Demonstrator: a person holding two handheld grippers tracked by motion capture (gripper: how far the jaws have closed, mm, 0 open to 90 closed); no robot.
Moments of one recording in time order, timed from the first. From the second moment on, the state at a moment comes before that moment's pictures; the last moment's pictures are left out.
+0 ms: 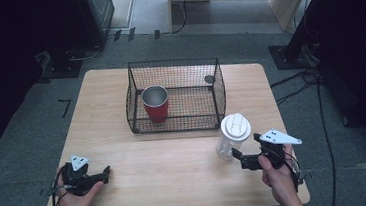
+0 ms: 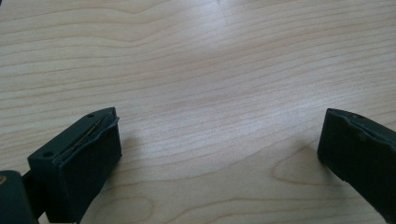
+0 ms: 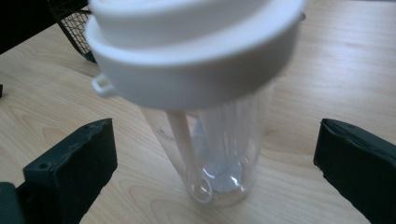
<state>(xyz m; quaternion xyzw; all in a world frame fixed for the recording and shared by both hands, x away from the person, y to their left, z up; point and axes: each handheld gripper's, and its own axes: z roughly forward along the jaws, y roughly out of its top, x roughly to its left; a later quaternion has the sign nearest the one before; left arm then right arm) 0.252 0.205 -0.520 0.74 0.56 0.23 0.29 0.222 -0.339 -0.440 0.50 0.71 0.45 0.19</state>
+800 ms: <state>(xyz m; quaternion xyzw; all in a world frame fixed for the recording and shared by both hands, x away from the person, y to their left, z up) 0.253 0.205 -0.519 0.74 0.56 0.23 0.29 0.246 -0.303 -0.446 0.51 0.69 0.45 0.25</state>
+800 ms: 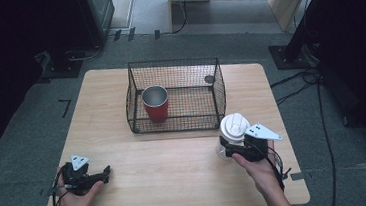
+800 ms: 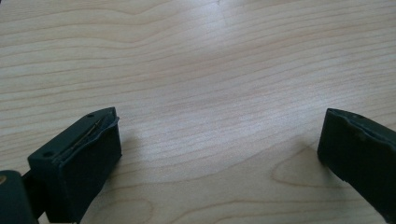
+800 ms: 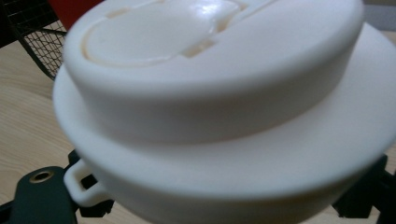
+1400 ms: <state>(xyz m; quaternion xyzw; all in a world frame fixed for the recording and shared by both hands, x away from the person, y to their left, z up) 0.253 0.205 -0.520 0.74 0.56 0.23 0.29 0.241 -0.301 -0.441 0.50 0.68 0.47 0.26</state>
